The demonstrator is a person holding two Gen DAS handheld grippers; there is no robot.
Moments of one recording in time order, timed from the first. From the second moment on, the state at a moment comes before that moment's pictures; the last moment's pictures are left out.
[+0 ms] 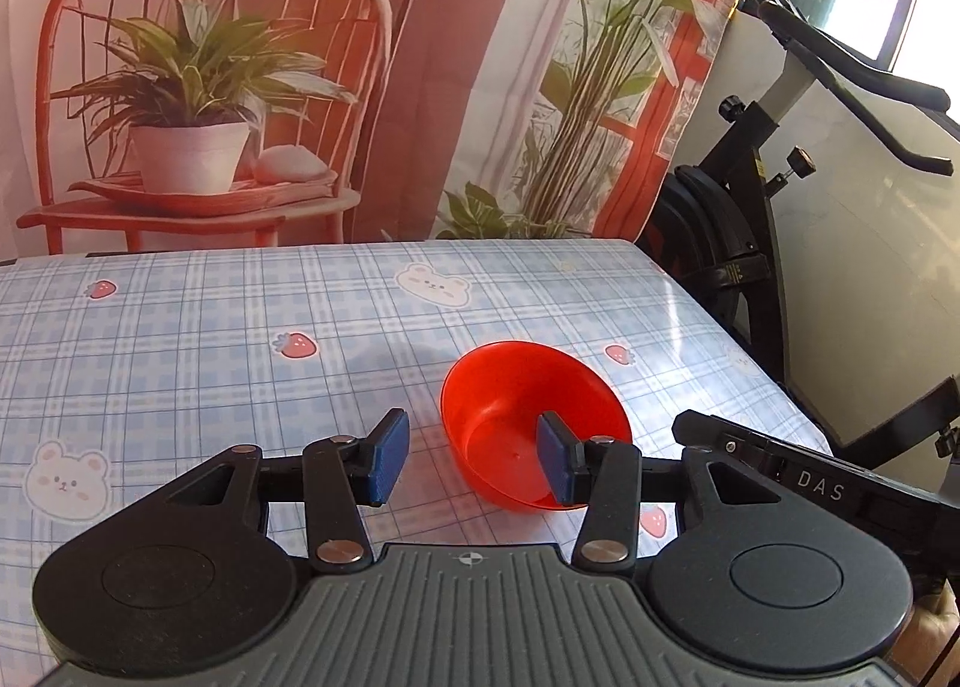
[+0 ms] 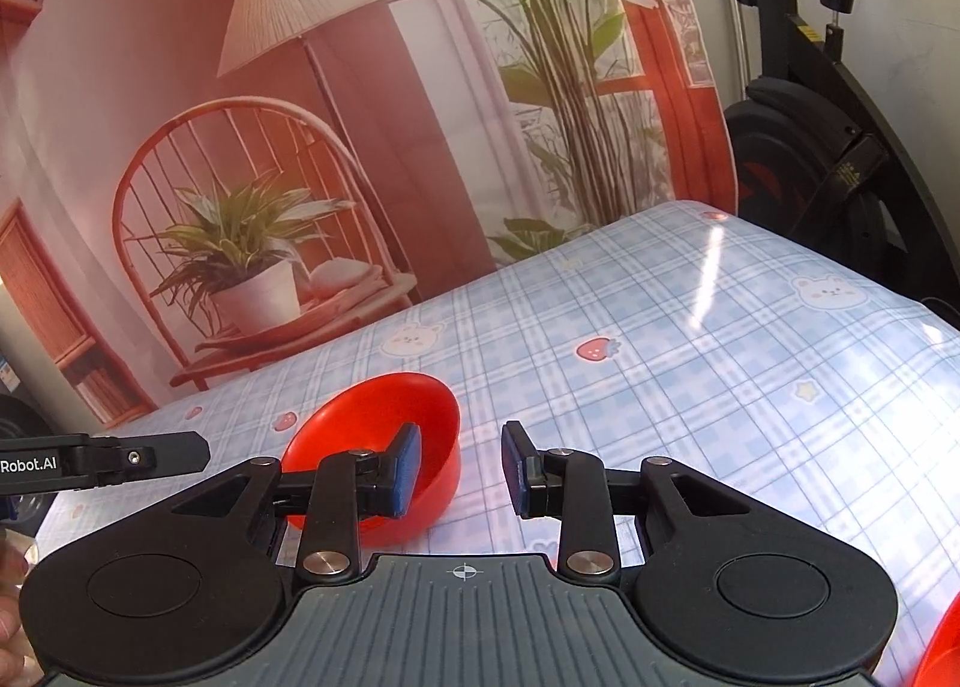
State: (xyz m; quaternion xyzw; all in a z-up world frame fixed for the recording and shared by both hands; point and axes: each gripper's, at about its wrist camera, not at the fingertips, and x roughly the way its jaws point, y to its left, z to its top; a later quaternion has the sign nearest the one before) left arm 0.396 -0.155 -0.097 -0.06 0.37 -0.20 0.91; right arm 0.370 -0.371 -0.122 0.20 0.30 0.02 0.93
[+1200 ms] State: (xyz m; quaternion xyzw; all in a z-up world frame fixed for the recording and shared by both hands) left arm 0.401 -0.155 -0.108 -0.06 0.40 -0.22 0.89; right arm 0.377 -0.358 -0.130 0.25 0.32 0.04 0.91
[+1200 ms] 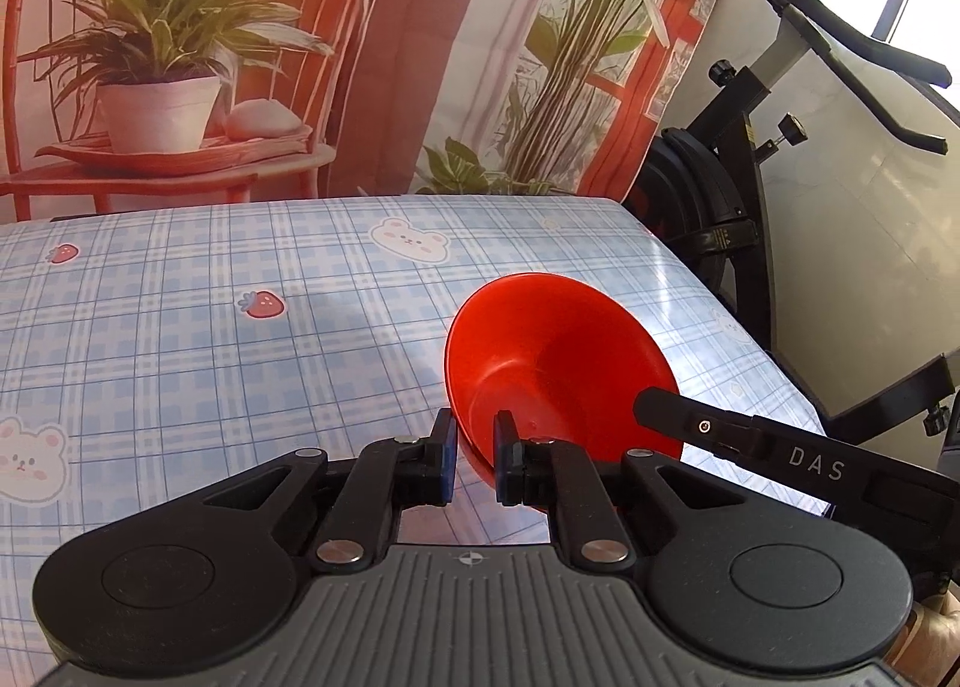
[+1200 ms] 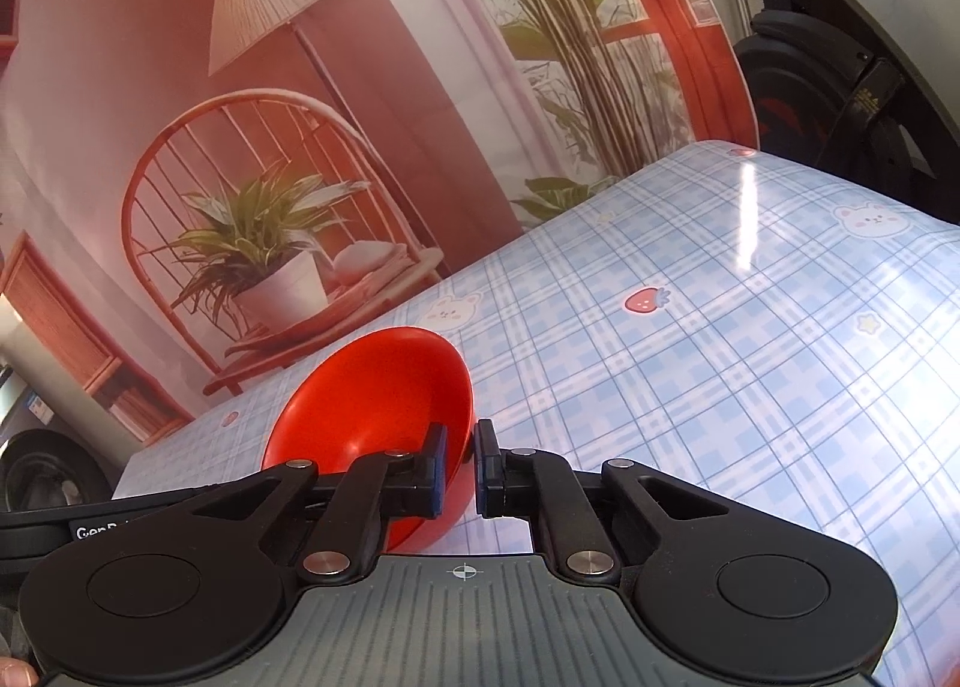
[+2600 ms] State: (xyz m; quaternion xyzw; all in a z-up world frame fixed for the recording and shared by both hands) left arm 0.241 0.052 -0.093 -0.18 0.34 -0.12 0.92; right arm 0.278 -0.134 -0.083 0.11 0.38 0.17 0.90
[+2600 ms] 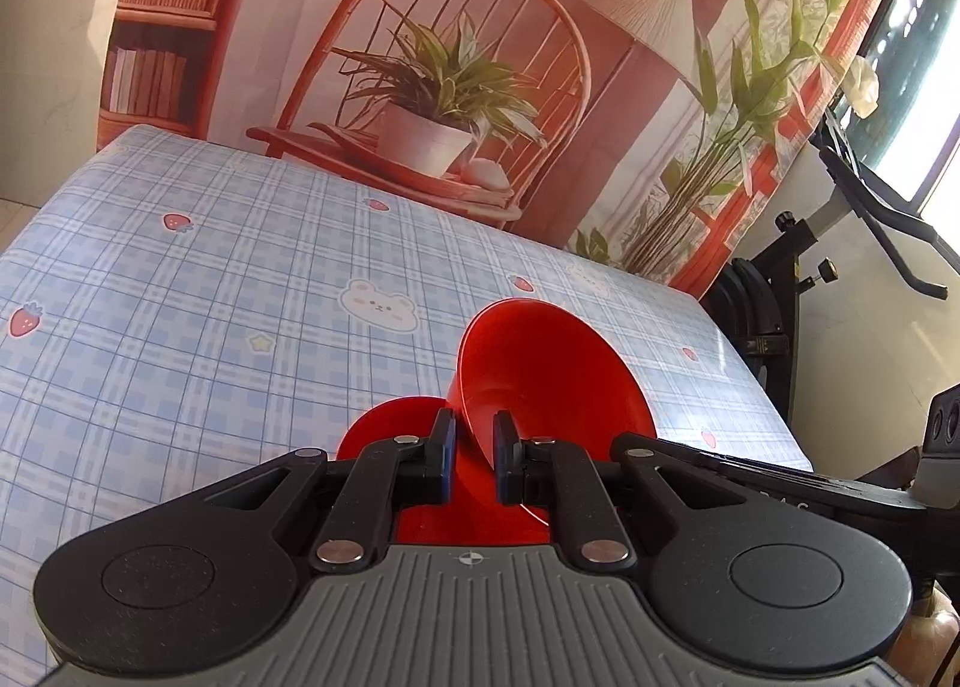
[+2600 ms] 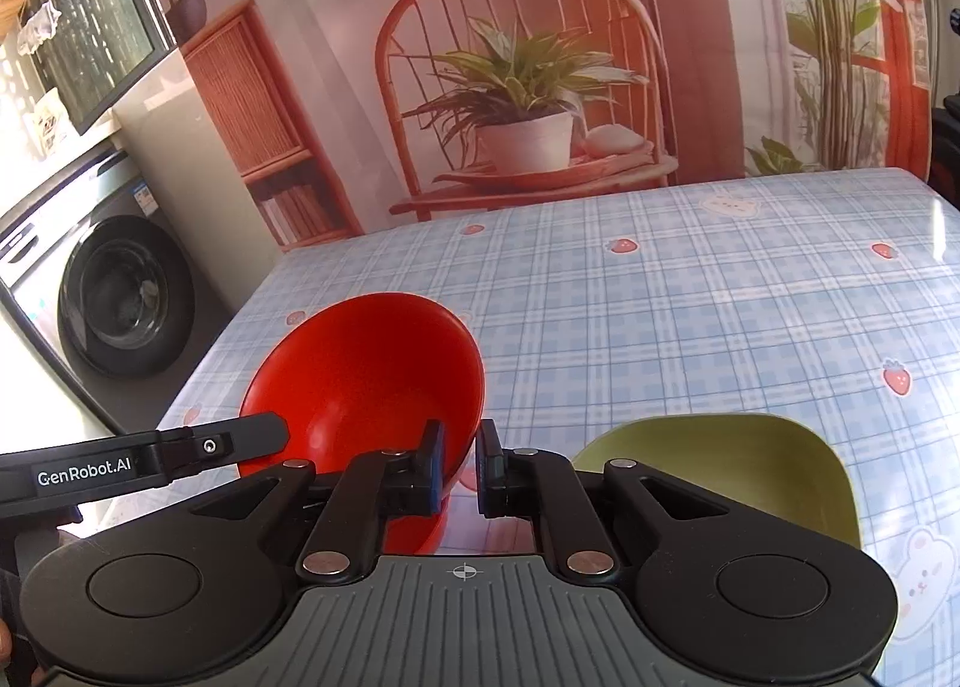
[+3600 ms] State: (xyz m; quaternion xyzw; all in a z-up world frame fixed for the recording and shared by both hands) left arm 0.227 0.070 -0.124 -0.20 0.37 -0.09 0.90; right arm 0.277 -0.099 -0.119 0.08 0.43 0.16 0.89
